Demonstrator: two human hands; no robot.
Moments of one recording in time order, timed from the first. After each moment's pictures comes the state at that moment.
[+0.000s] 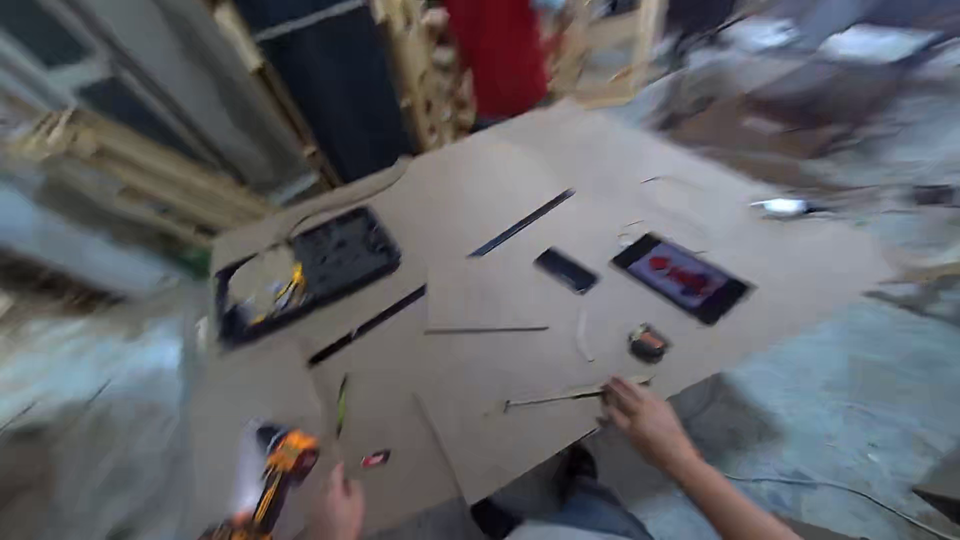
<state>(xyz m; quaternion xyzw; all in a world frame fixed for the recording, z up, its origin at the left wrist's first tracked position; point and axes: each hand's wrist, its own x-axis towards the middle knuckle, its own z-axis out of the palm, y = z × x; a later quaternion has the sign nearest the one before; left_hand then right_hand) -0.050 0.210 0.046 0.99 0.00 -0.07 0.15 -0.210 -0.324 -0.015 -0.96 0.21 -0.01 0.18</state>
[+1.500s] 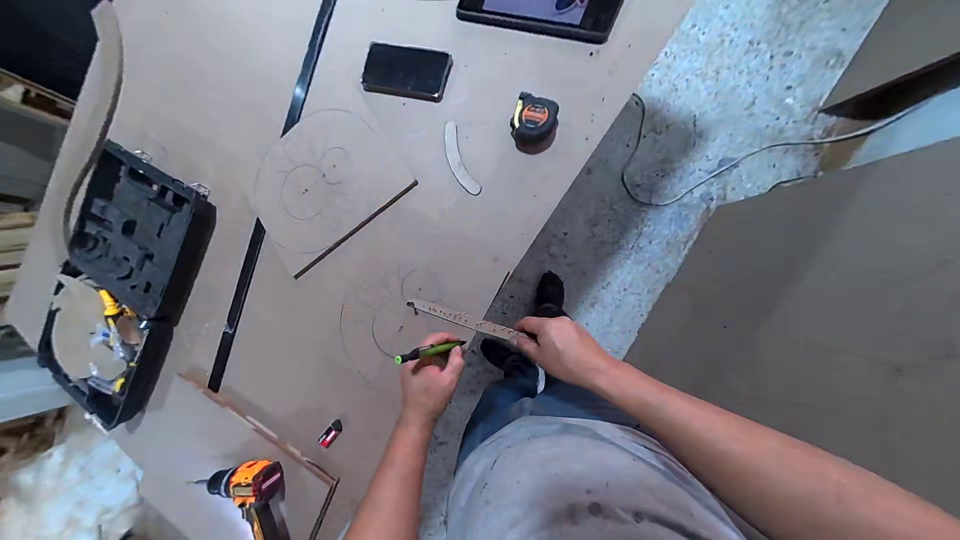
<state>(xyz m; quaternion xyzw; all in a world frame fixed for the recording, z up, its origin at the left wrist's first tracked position) -0.094 -0.024 -0.001 0.77 -0.35 -0.30 0.44 -0.273 -0.194 -0.032 -0.80 0.37 0.16 0.44</state>
